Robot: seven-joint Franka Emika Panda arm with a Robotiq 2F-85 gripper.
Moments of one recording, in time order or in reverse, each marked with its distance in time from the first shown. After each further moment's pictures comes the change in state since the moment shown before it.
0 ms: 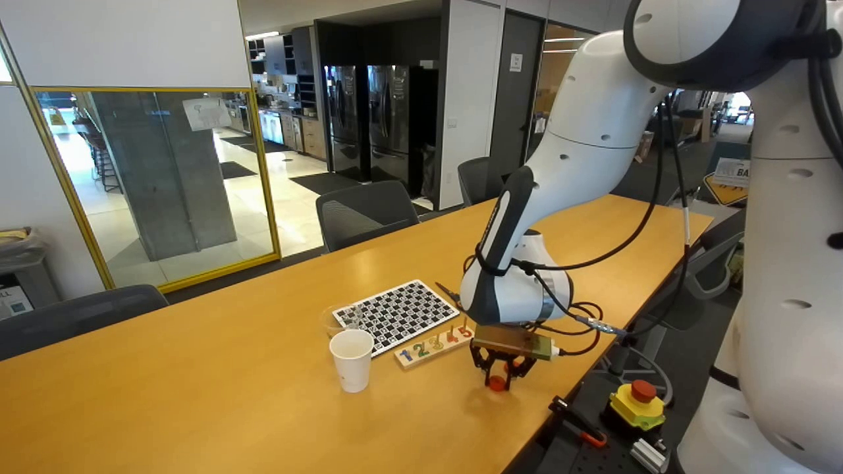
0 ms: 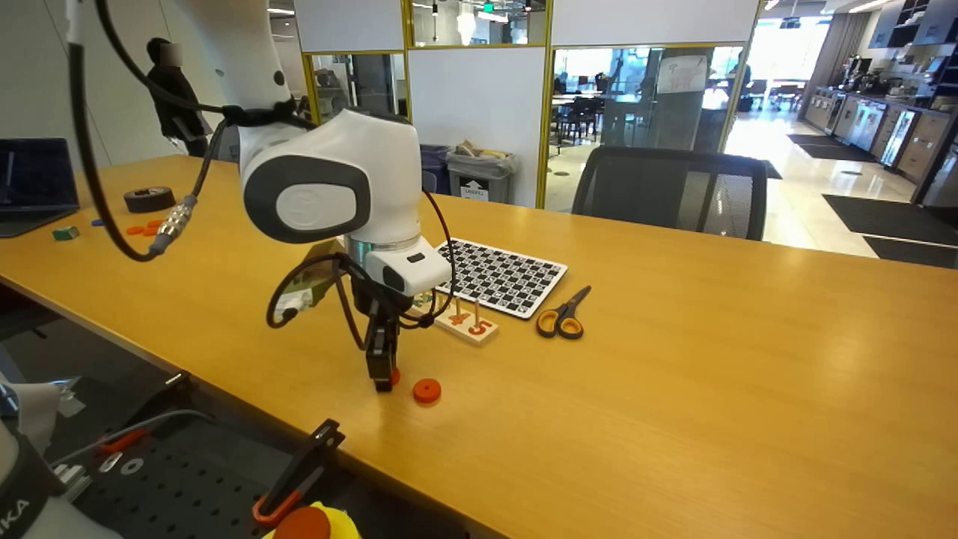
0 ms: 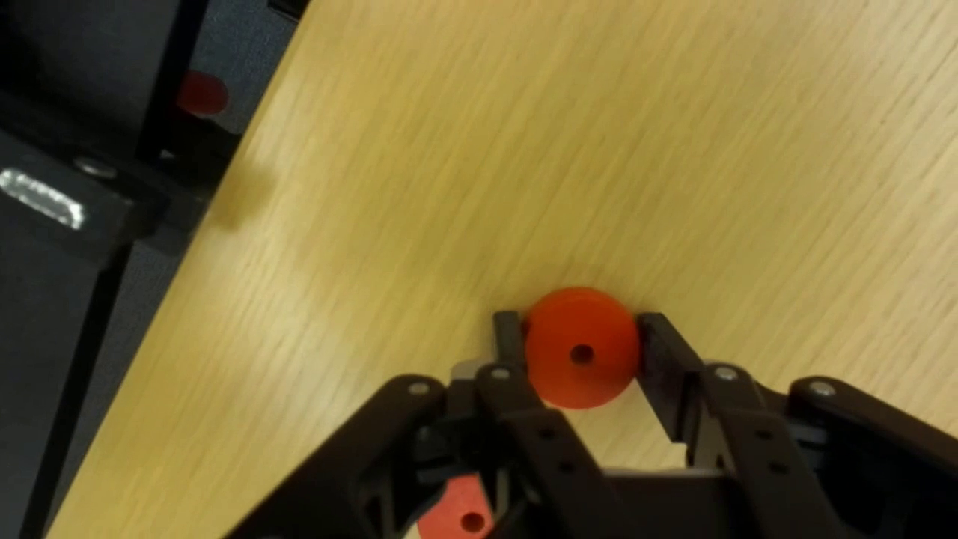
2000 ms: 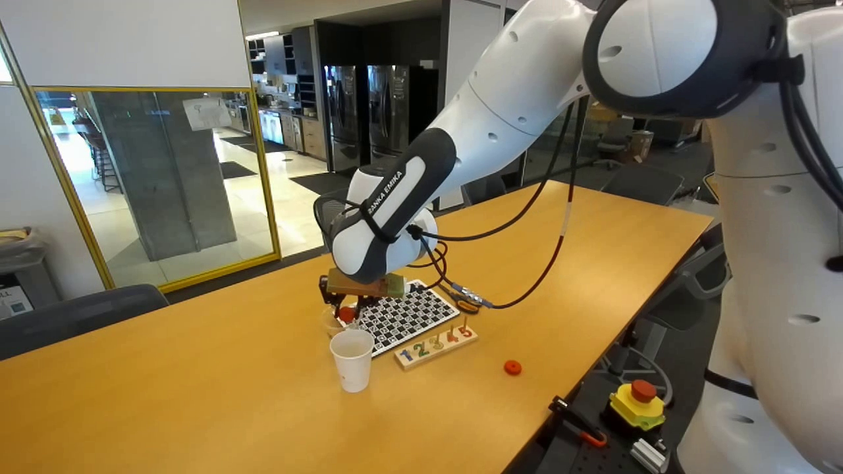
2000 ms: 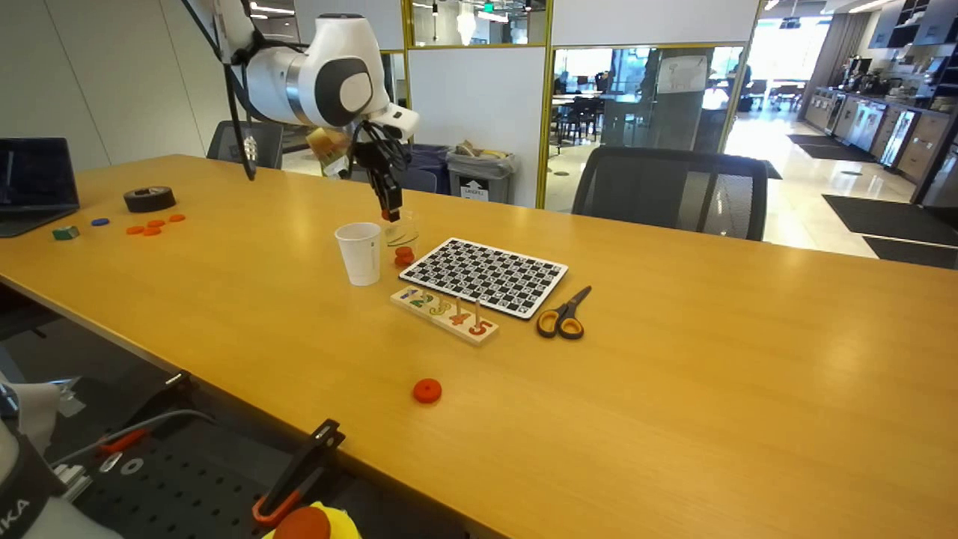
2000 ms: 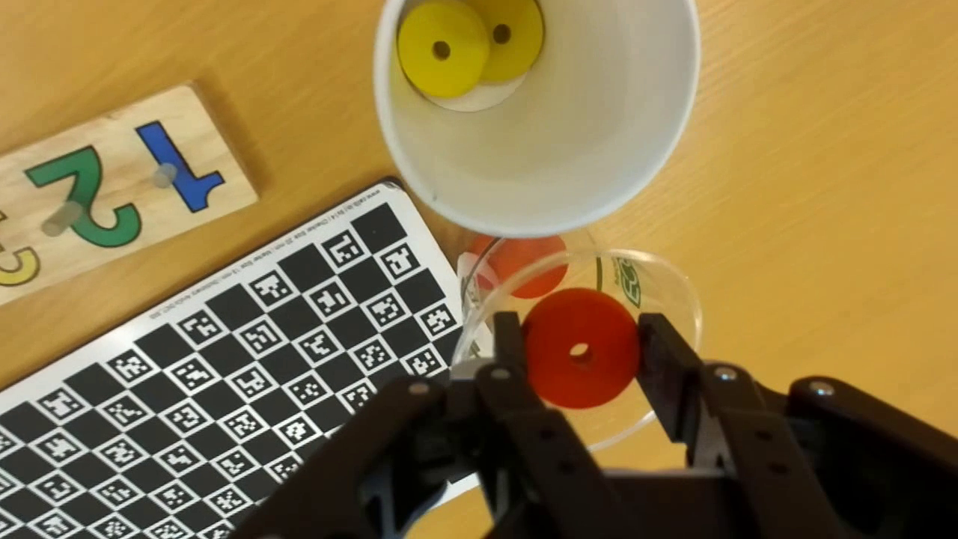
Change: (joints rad) arm 0.211 0.138 0.083 0.622 -0.387 -0.115 0.241
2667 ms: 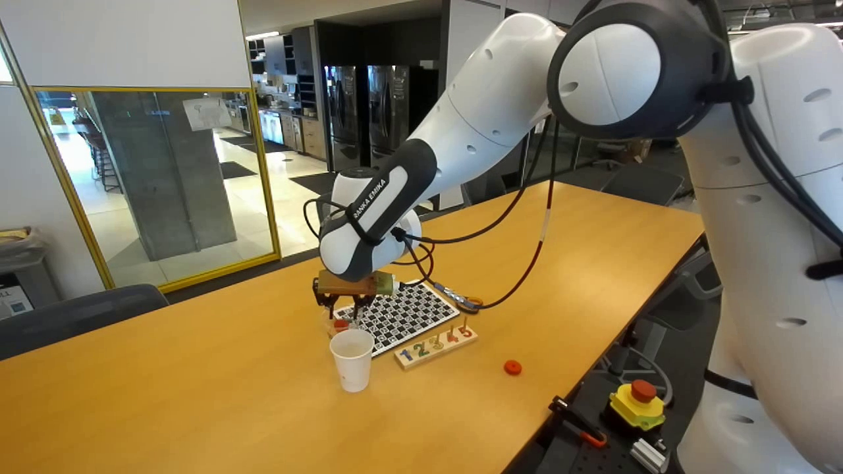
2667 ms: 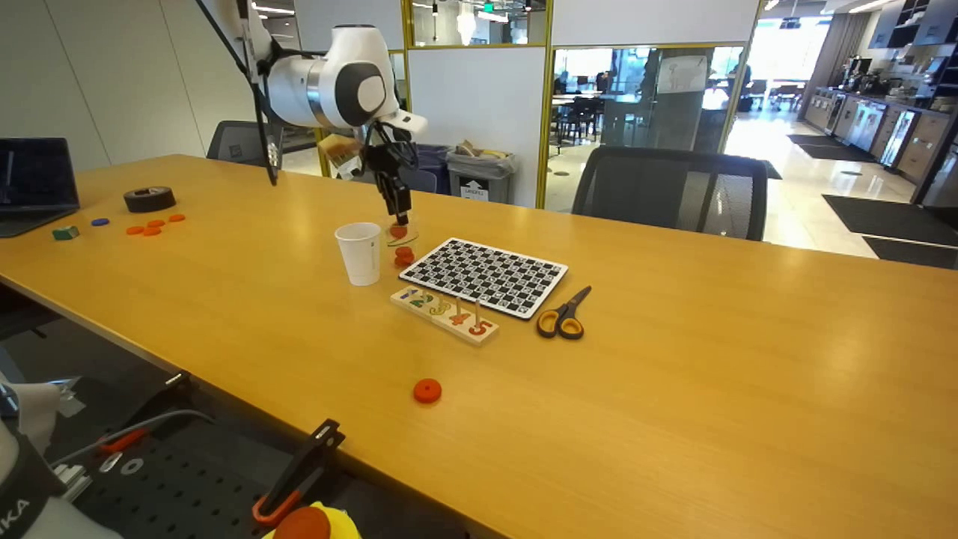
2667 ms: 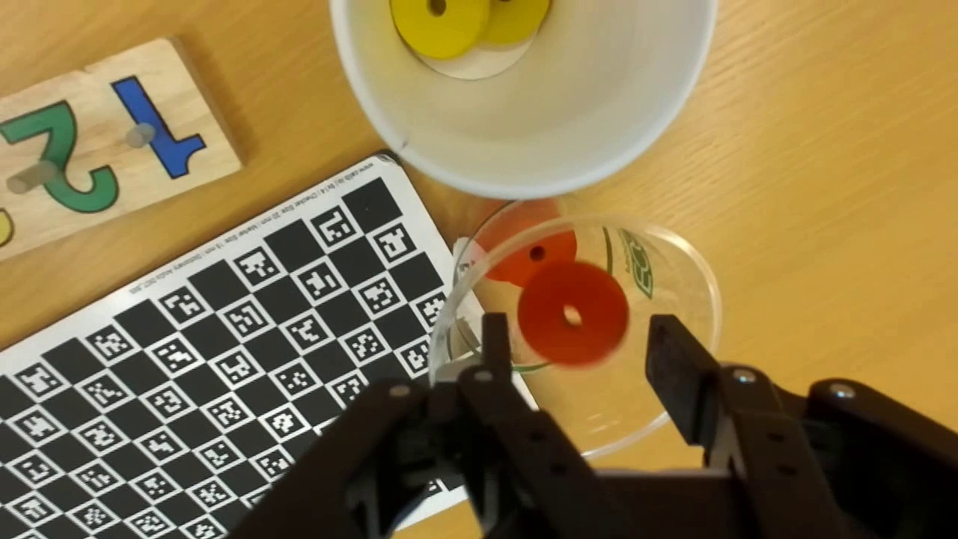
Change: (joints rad) arm 0.000 0.093 -0.014 0.139 -0.058 -0.114 0.036
